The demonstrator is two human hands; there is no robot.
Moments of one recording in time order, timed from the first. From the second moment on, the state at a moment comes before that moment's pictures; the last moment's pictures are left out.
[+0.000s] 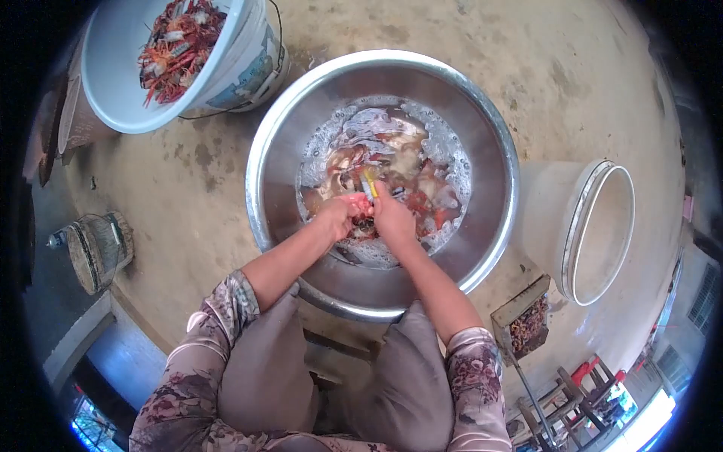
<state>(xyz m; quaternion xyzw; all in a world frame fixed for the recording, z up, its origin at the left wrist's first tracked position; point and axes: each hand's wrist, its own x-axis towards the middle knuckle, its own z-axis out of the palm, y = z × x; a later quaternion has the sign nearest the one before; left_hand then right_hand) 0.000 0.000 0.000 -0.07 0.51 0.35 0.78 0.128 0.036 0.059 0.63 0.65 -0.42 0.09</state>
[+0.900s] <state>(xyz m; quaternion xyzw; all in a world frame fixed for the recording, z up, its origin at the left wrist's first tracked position) 0.000 0.019 0.035 -0.15 0.33 0.53 0.77 0.137 0.006 0.085 0.57 0.12 -0.76 -0.29</state>
